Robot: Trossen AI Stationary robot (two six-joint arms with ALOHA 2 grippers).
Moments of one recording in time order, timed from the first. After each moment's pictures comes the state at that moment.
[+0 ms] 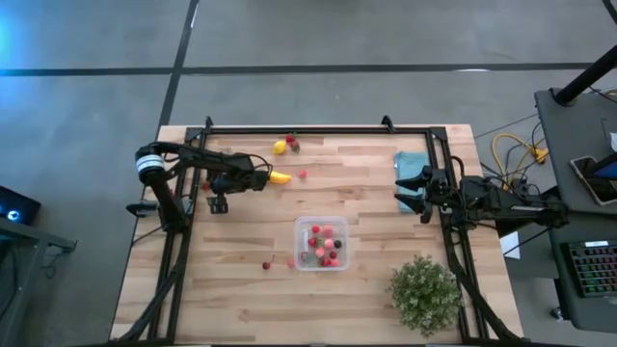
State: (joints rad) left arm 0.41 1.73 0.86 -1.31 -0.42 0.07; right arm -0.03 0.08 0.19 -0.18 0.18 0.39
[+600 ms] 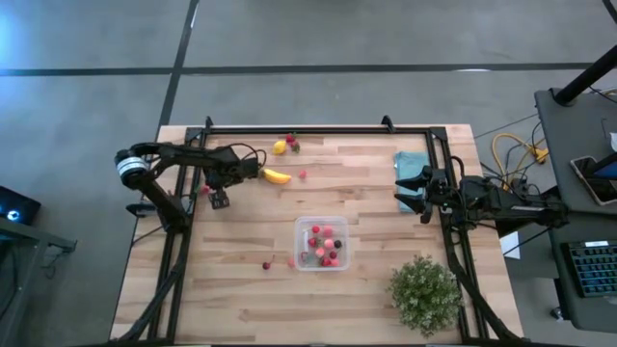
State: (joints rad) left arm 0.54 1.58 0.75 -1.09 -0.42 0.11; right arm -0.03 0.08 0.19 -0.18 0.18 0.39
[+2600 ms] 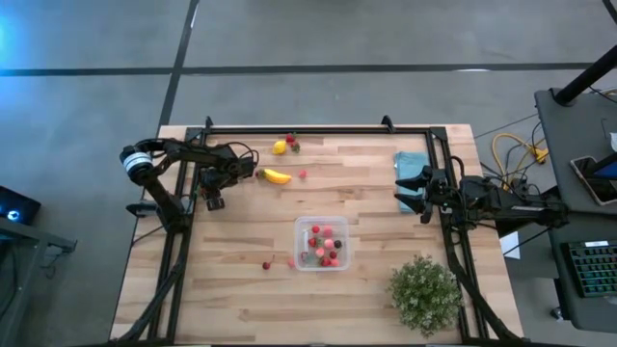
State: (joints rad) left arm 0.62 1.64 0.73 -1.11 -0.37 0.13; right arm -0.03 0.08 0.19 -0.18 0.18 0.39
